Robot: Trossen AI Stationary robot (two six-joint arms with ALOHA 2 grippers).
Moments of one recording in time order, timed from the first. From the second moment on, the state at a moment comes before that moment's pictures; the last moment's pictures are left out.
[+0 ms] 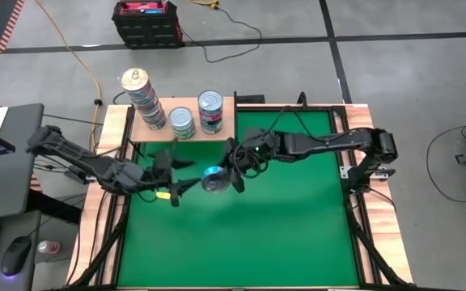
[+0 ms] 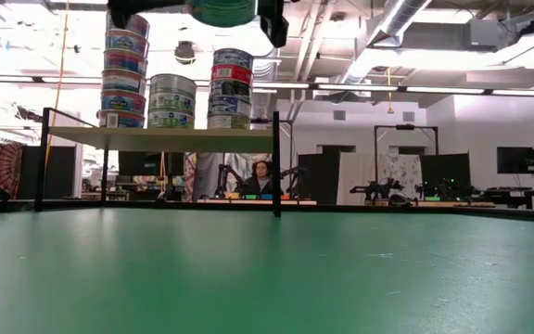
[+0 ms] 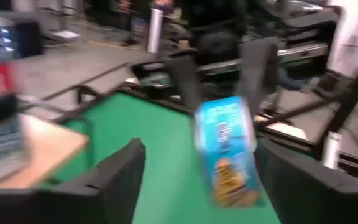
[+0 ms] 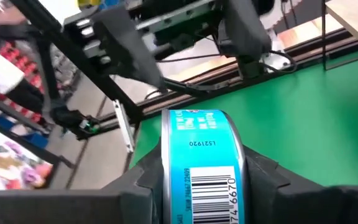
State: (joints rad) left arm -0.40 0.92 0.73 0.13 -0.69 -0.30; right arm -0.02 1.70 1.46 -0.10 -0.27 0.39
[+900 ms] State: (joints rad) left arm -0.45 0.93 0.73 0.16 -0.83 -0.33; right arm -0.47 1.70 1.73 -0.18 -0.39 0.67
